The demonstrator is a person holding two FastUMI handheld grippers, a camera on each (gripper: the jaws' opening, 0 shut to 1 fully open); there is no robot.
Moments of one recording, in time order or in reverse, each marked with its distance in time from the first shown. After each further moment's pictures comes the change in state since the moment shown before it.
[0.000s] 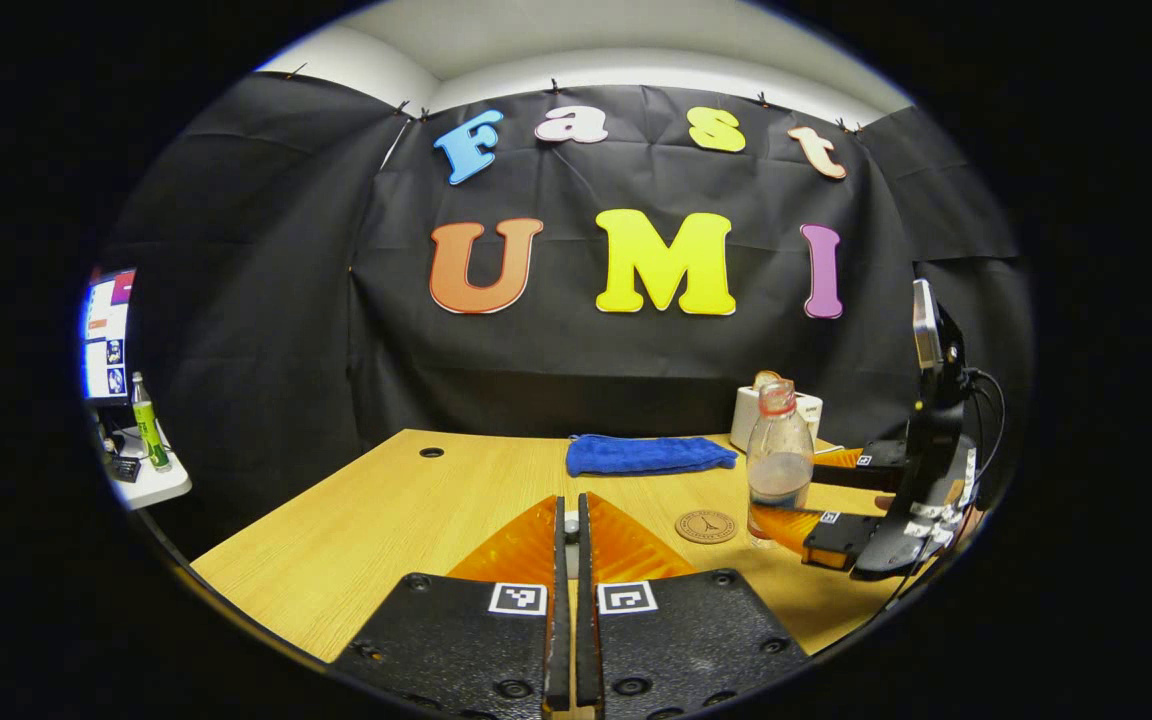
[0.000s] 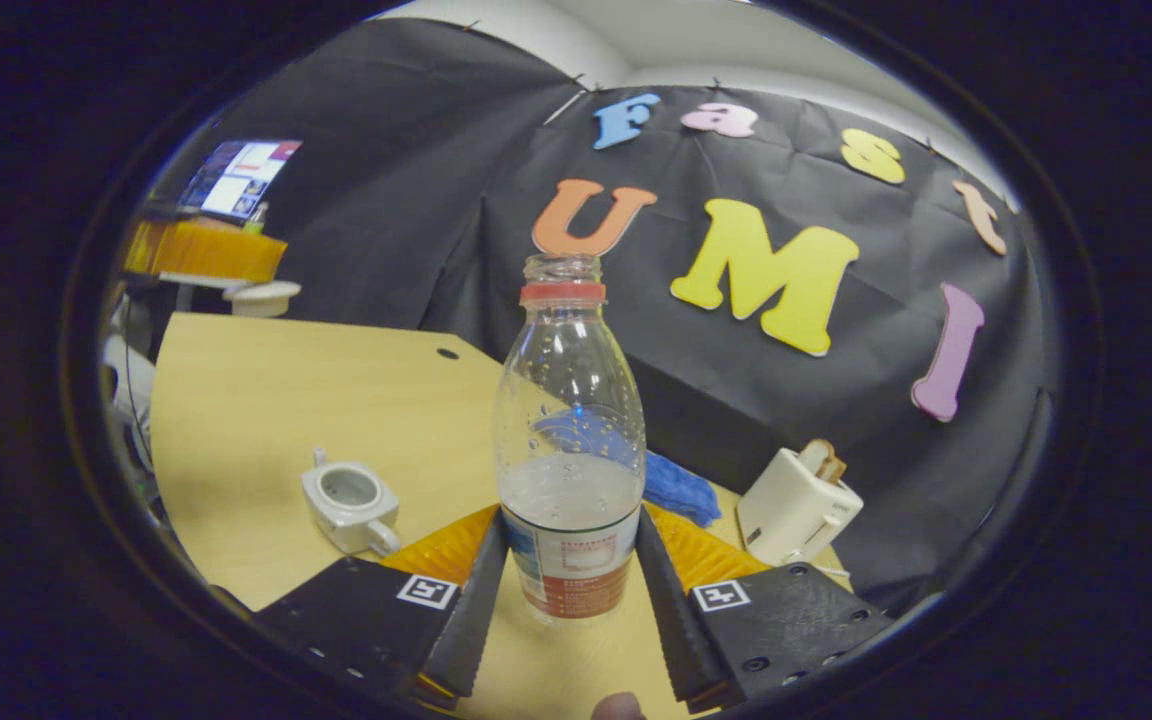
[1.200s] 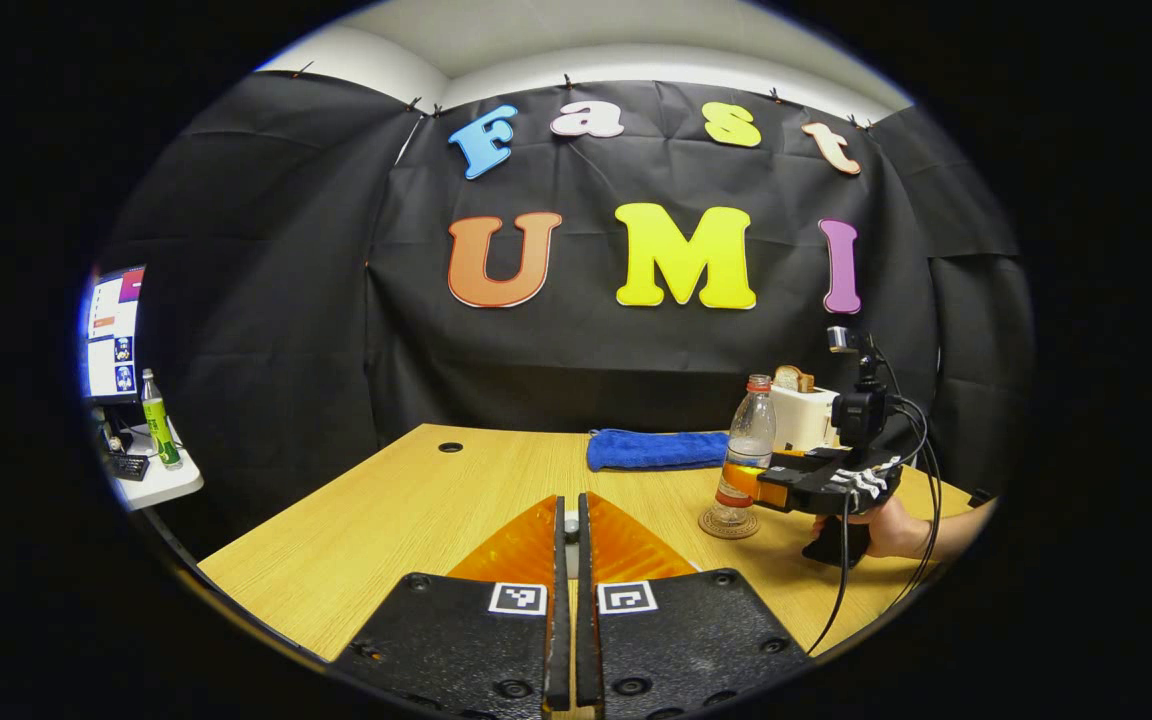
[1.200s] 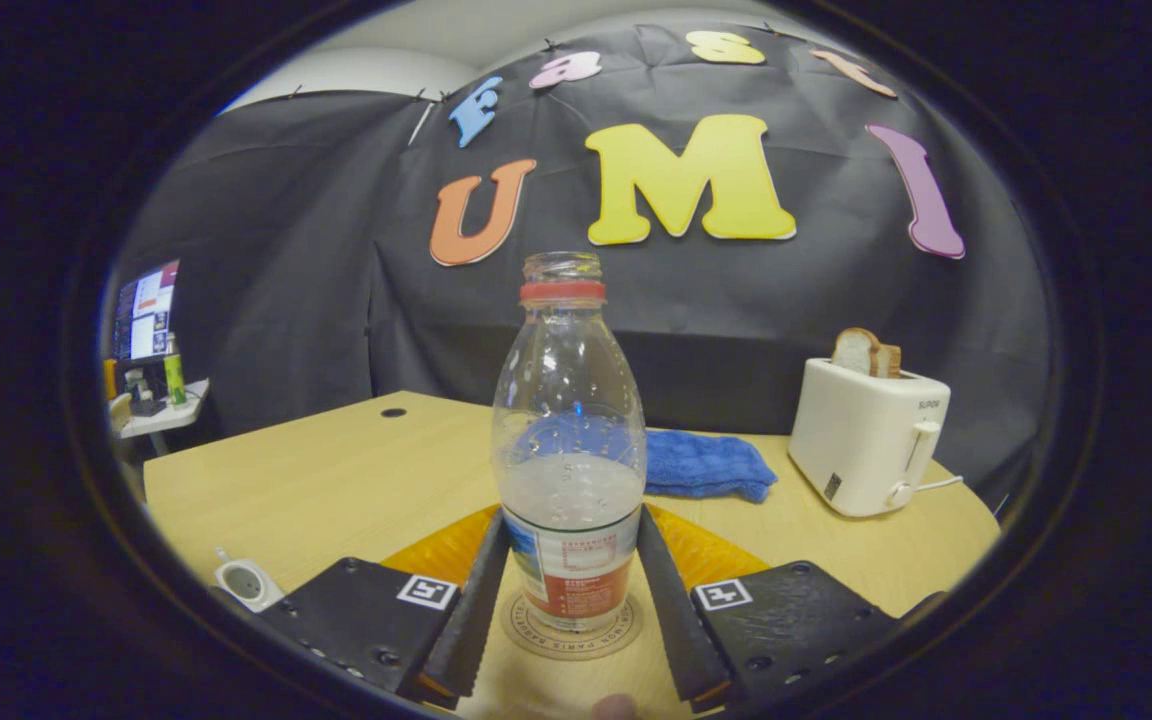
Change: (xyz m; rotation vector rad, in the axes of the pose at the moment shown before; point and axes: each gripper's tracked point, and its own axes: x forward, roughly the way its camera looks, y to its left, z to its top) left arm 0.004 0.025 -0.009 -0.009 0.015 0.045; right arm 0.128 -0.031 -0.030 0.344 0.030 -0.003
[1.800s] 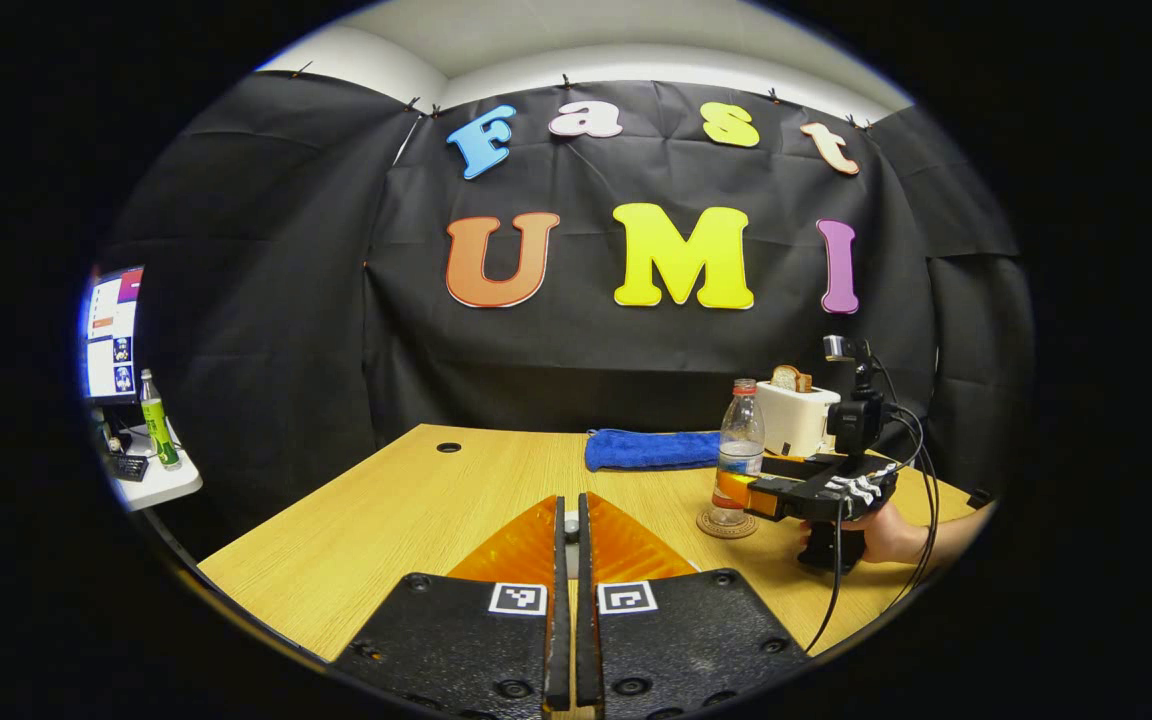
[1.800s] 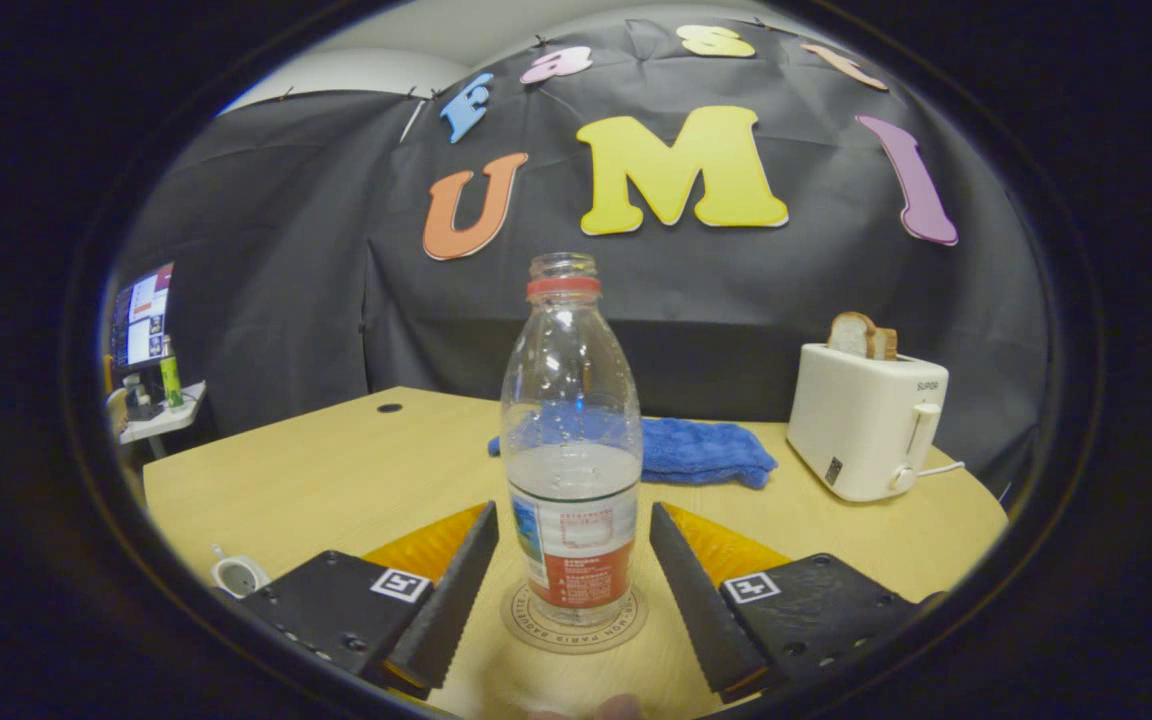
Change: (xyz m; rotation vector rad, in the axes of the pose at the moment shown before) left arm -0.002 -0.002 0.002 0.003 -0.002 -0.005; right arm -0.002 0.001 -0.009 0.003 0.013 -0.016
